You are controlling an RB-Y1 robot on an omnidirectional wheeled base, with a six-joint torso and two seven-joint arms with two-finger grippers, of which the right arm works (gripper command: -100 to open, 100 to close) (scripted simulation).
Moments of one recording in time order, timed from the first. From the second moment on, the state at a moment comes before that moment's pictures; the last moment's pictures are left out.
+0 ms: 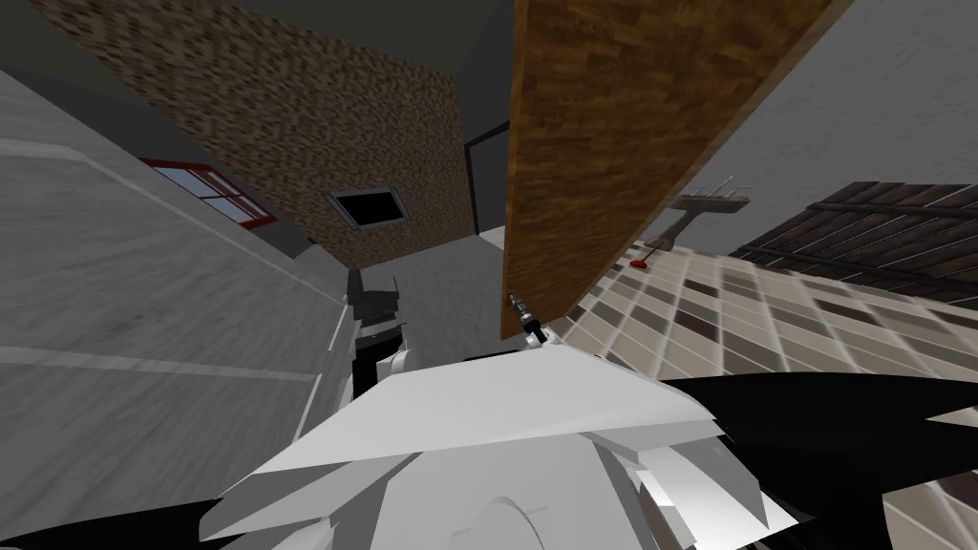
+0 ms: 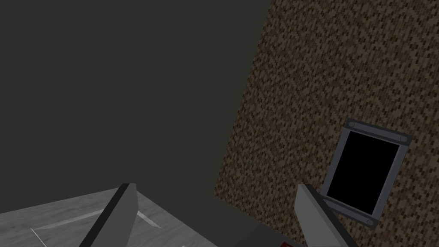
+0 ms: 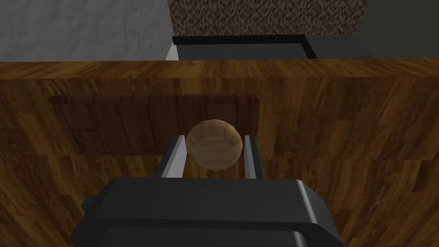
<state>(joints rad) -0.18 -0.08 -0.04 -0.56 0.26 -0.86 -0.24</state>
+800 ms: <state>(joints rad) -0.19 -0.08 -0.09 -0.56 0.22 -0.85 -0.21</state>
